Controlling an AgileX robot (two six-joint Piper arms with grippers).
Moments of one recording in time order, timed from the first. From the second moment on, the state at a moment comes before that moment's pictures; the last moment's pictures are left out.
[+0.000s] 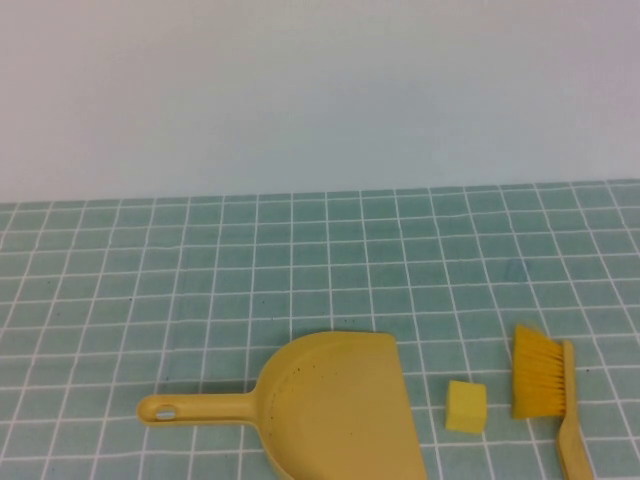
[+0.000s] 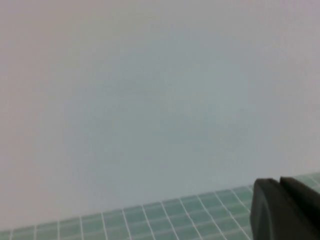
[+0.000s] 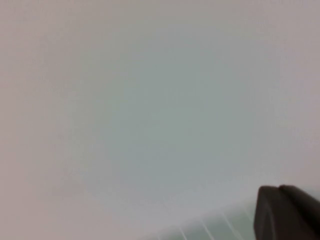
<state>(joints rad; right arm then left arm) -0.10 0.44 -0.59 -0.61 0.19 0.79 -0.09 0.18 -0.76 -0.37 0.64 0.20</state>
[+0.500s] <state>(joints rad) -0.10 0.48 -0.58 0.09 0.85 0.19 -0.20 0.50 -0.74 -0.24 0.52 0.11</state>
